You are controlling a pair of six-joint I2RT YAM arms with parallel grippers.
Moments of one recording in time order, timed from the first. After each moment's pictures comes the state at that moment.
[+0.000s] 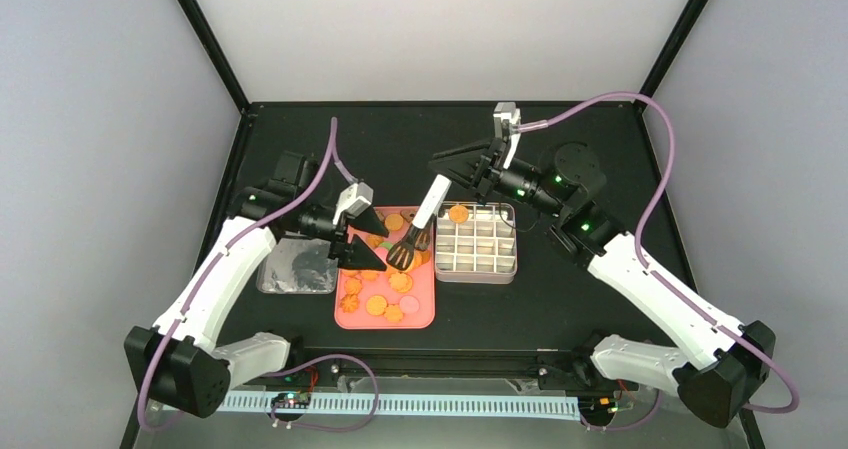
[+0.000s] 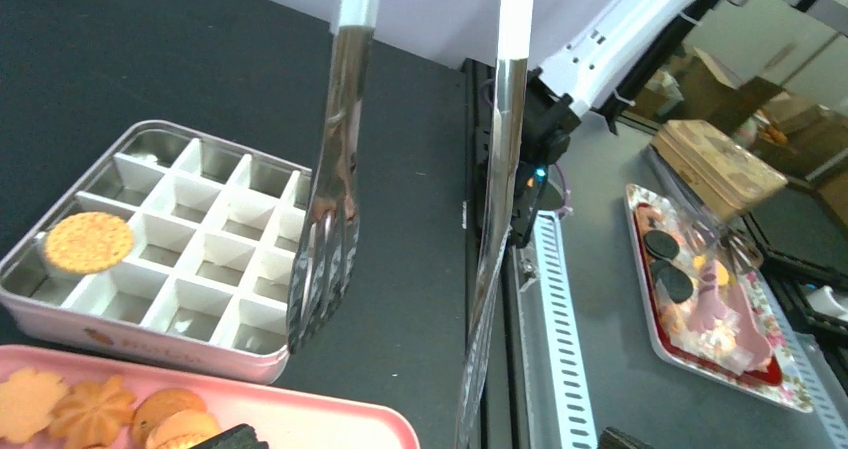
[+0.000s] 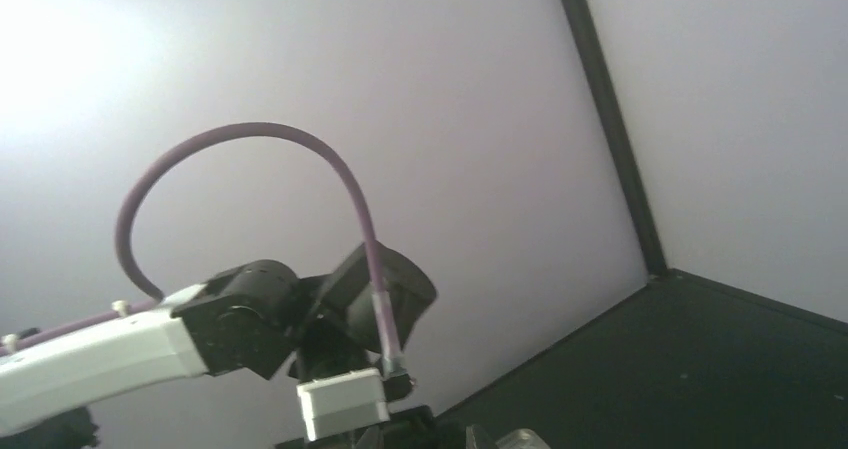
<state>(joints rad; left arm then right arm) -0.26 1.14 1.07 -0.99 1.17 0.64 0.69 1.11 1.06 0.24 -0.48 0.52</state>
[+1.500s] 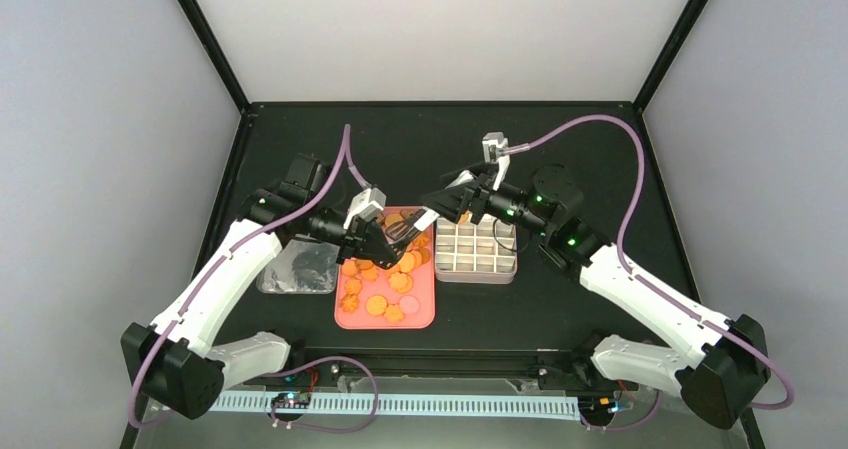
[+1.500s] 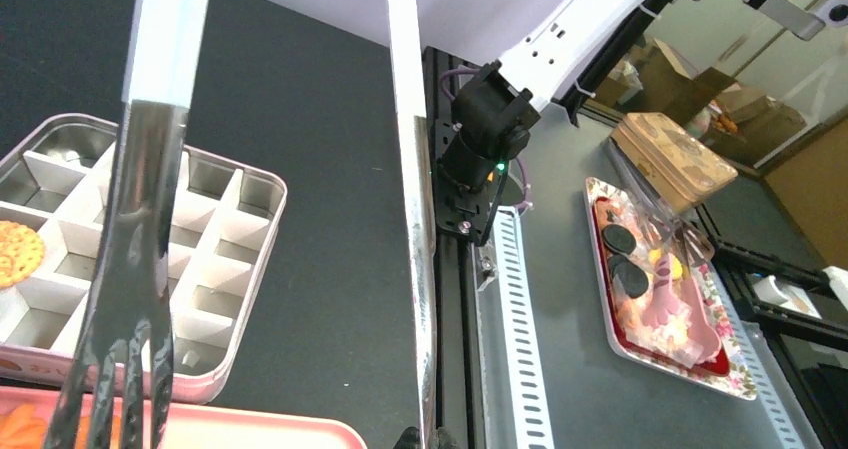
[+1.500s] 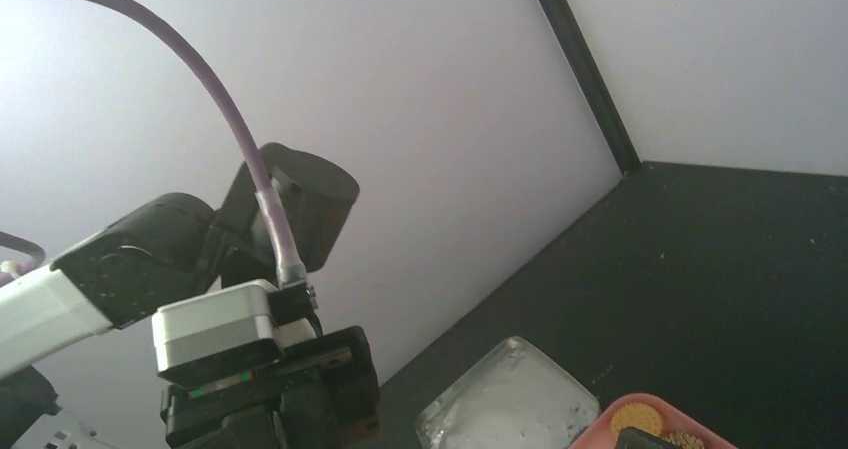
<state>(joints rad) -0.38 1.14 1.07 -0.94 1.16 0.53 0.71 1.10 0.87 0.30 -0.43 0.61</state>
